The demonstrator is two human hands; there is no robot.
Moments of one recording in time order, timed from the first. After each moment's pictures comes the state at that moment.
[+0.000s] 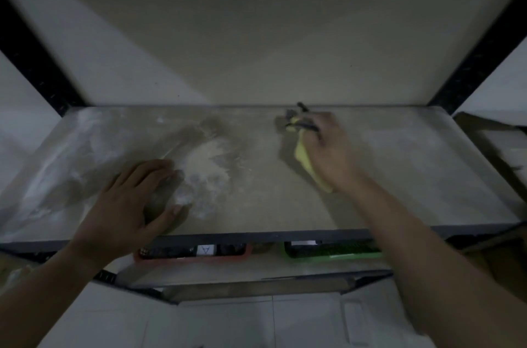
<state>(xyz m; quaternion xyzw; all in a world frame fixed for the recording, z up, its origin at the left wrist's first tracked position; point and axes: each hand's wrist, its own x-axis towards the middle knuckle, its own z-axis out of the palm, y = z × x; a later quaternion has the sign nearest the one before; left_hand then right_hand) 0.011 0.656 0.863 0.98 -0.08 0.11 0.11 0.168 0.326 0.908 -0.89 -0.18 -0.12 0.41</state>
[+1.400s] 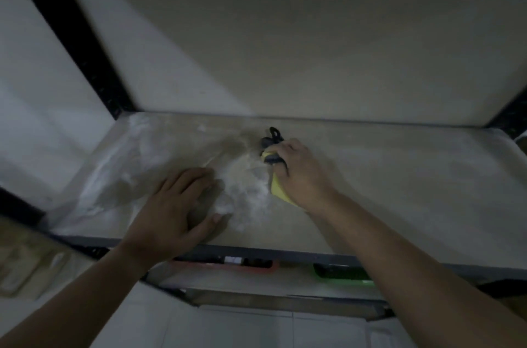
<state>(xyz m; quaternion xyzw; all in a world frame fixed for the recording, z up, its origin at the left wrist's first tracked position) 0.010 0.659 0.866 0.98 -0.08 0.10 0.13 0.163 0.424 0.879 -0.91 -0.30 -0.03 0.30</state>
